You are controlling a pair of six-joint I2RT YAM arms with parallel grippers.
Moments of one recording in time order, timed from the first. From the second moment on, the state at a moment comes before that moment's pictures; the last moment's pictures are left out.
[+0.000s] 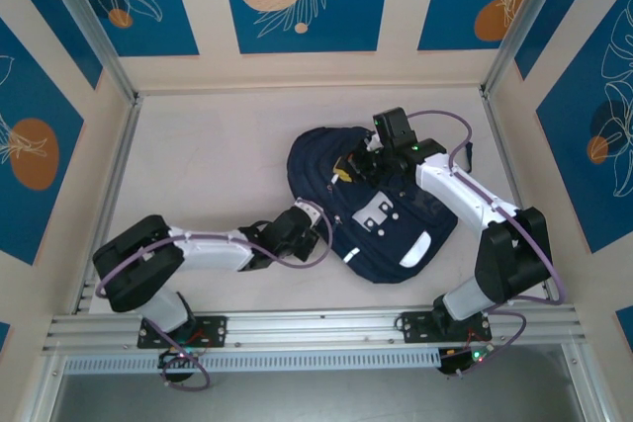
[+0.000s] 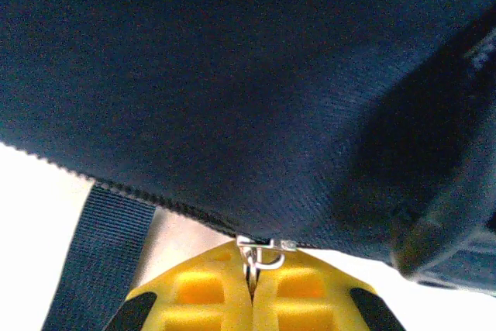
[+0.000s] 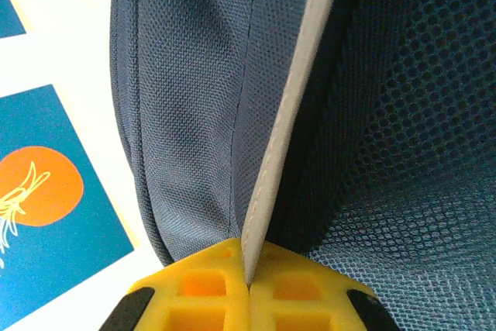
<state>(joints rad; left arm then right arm) -0.98 1.54 0.64 0.10 -0.22 -0.28 0.41 1.51 1.18 -0.56 -0.57 1.11</state>
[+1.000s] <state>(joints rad) -0.81 1.30 0.63 -0.25 -0.07 -0.34 0.74 1.32 1.16 -1.04 -0.22 0.72</state>
